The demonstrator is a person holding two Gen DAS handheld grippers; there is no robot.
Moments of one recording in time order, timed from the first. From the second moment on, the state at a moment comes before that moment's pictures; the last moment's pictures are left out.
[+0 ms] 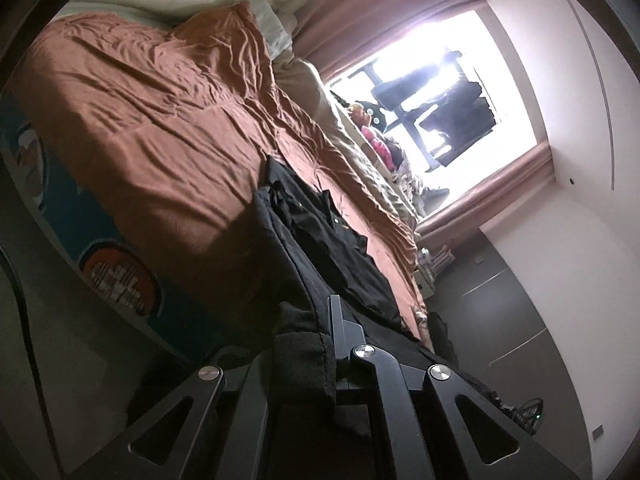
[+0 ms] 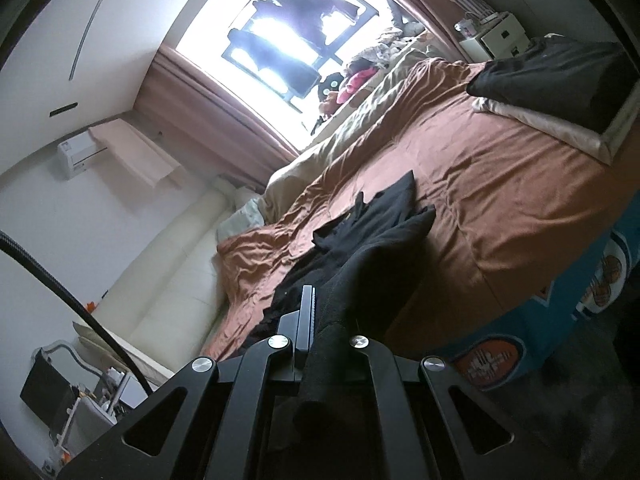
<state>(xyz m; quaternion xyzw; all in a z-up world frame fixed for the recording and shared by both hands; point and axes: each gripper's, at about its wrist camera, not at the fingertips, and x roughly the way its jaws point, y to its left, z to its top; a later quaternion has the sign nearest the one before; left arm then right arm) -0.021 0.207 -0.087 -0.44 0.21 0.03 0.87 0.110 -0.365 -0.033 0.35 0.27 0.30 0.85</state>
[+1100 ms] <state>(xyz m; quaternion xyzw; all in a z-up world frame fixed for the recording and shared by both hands) 0.109 0.246 0.032 -0.37 0.15 0.02 0.91 0.268 -0.309 0.026 0.32 0.20 0.32 0.87</state>
